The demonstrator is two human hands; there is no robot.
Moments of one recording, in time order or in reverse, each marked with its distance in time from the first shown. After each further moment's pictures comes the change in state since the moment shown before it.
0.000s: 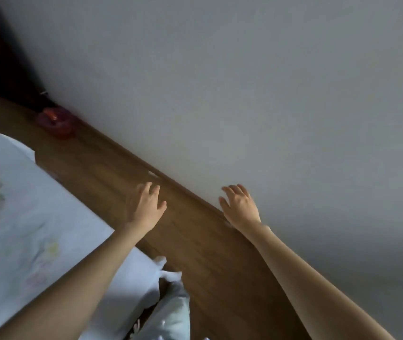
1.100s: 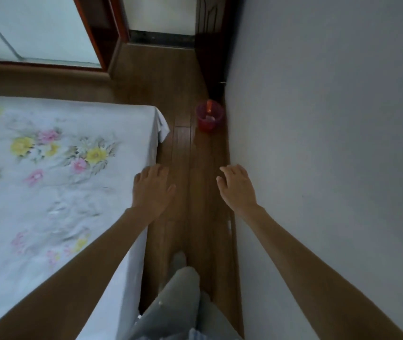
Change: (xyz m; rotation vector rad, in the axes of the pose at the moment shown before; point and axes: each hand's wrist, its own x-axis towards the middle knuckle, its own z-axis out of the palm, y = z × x) left_hand 0.326 -0.212 -0.102 0.010 0.251 -0.934; right_hand 0.564 -0.299 0.094 -0.016 -0.380 -0.888
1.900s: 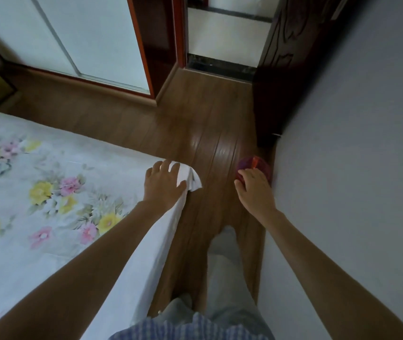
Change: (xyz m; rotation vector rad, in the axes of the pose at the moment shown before) left_hand 0.413 -0.106 -0.045 0.076 0.058 -0.217; right_hand 0.464 -0.049 -0.014 -0.003 -0.075 -0.208
